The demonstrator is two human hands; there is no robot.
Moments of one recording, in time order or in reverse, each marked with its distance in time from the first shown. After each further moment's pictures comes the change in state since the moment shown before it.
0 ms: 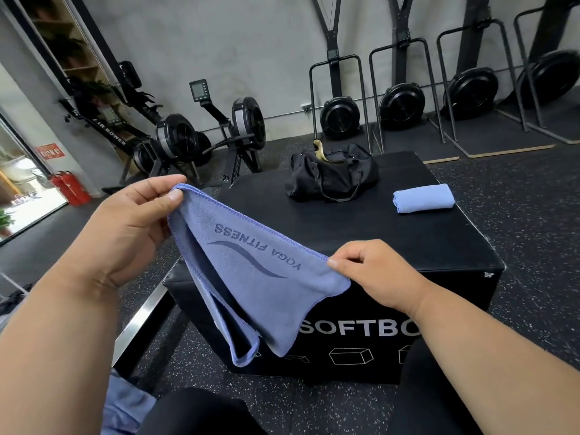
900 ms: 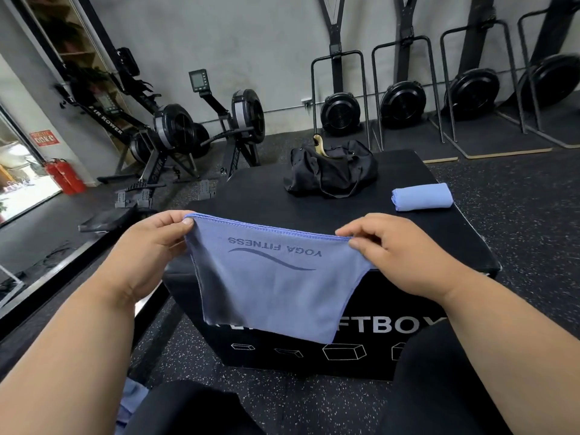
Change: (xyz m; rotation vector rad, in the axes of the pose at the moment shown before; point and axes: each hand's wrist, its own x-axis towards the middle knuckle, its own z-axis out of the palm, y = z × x) left_hand 0.003 -0.070 -0.018 0.154 0.023 -0.133; right_hand -0.005 -0.019 -0.038 -0.369 0.066 -0.200
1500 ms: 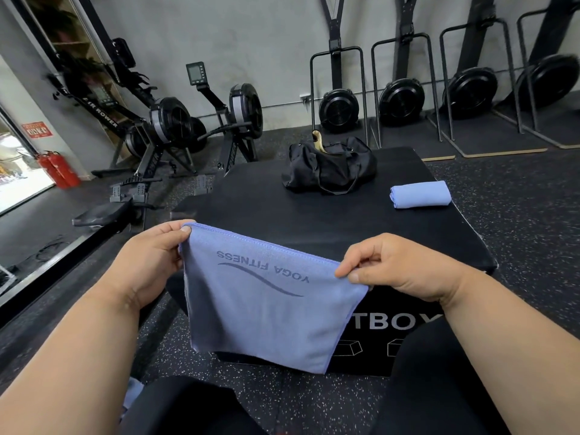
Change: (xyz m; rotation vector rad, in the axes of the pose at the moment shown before) left_hand 0.002 -0.029 -0.002 -0.104 0.060 -0.167; right_hand -0.009 0.006 0.002 0.469 -0.412 0.192
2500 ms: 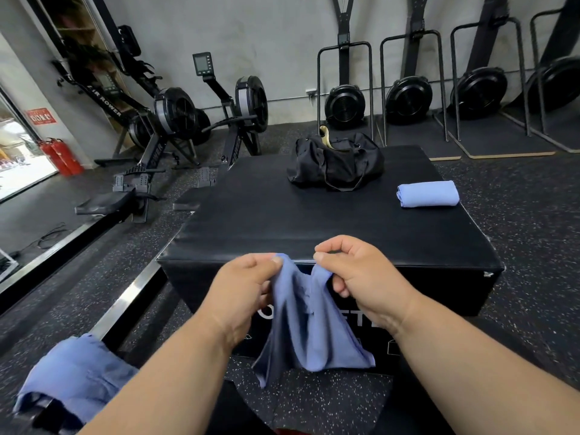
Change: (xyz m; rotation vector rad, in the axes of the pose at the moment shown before) left_hand -0.074 -0.036 0.108 -0.056 -0.084 -0.185; right_hand 0.031 -0.003 0.080 0.398 0.414 0.117
